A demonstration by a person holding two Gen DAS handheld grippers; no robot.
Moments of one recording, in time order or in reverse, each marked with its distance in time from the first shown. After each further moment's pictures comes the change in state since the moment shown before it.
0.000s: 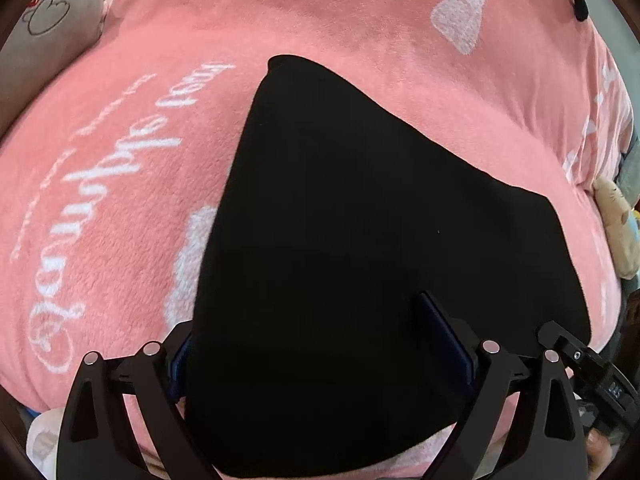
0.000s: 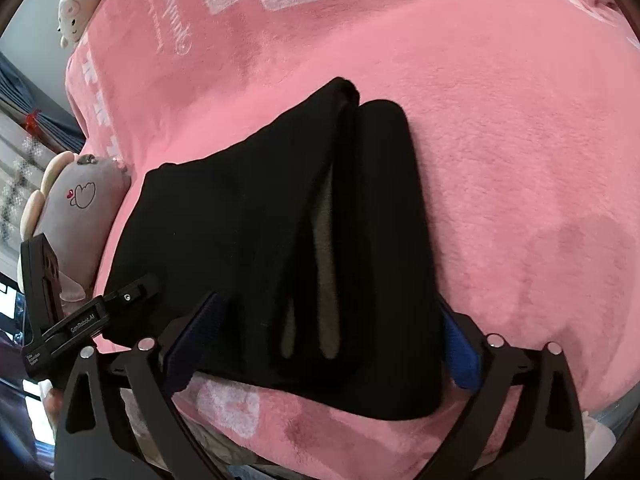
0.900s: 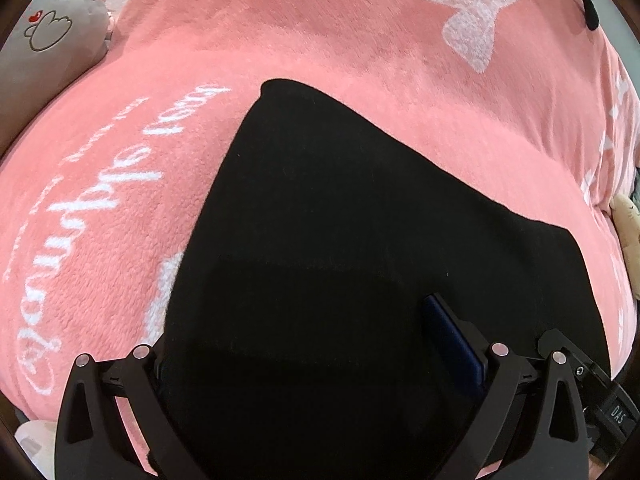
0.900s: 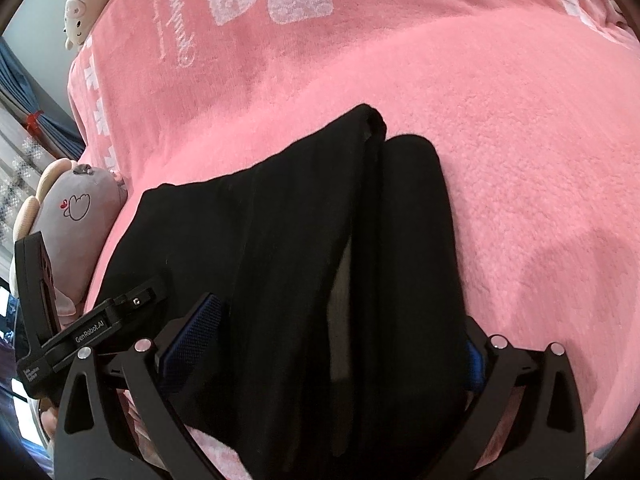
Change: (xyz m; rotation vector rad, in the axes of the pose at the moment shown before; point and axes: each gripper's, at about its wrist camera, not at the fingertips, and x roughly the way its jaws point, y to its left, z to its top) left arm 0.022 -0.011 0.020 -0.022 -0.088 0.050; right arm 0.025 0.004 0.025 -0.026 -0.070 0.012
